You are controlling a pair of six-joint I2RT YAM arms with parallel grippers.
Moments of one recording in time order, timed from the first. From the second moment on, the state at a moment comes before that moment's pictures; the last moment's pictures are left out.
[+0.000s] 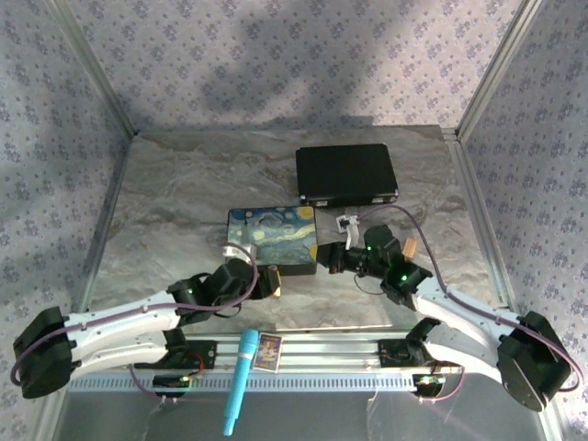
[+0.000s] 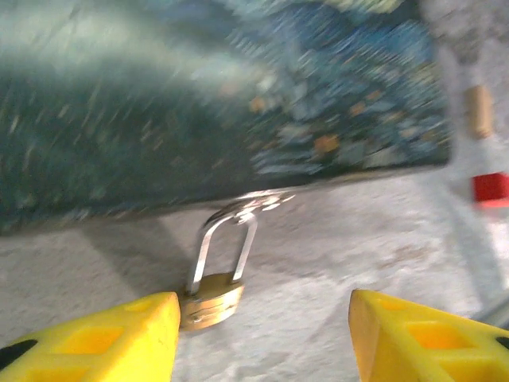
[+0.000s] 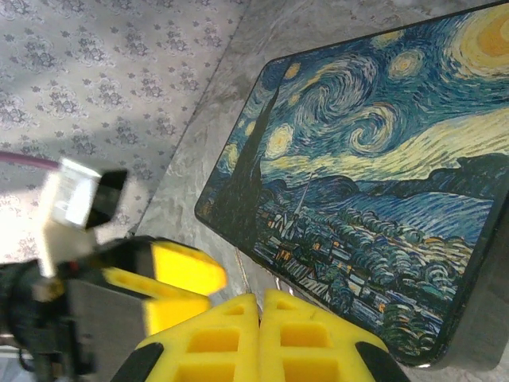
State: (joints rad) left arm -1.07 0.93 0.39 -0.17 -0.19 -1.01; right arm 0.69 0.99 0.43 0.22 -0.40 0.72
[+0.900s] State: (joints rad) left arm -1.08 1.31 0.31 0.27 -0.24 -0.92; right arm 0.69 0.90 0.35 0.19 -0.38 0.72
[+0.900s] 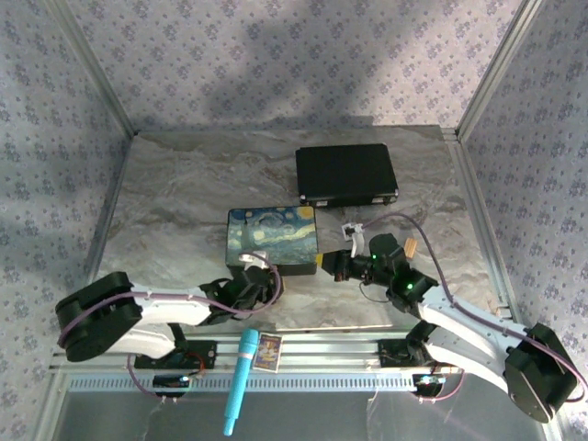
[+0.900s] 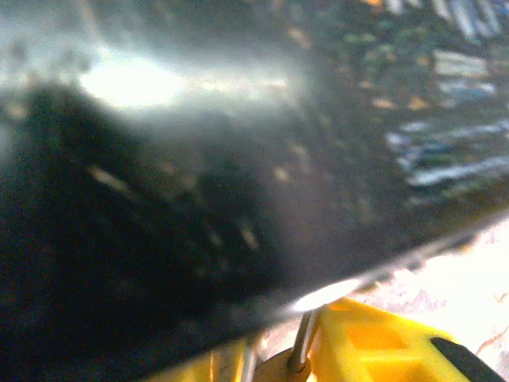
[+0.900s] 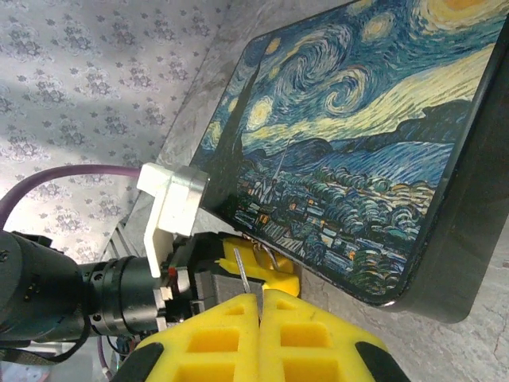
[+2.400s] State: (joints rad) left arm -0.99 1.43 0.50 0.13 -0.36 -1.43; right arm 0.80 1.65 0.41 0.67 -0.43 1.25
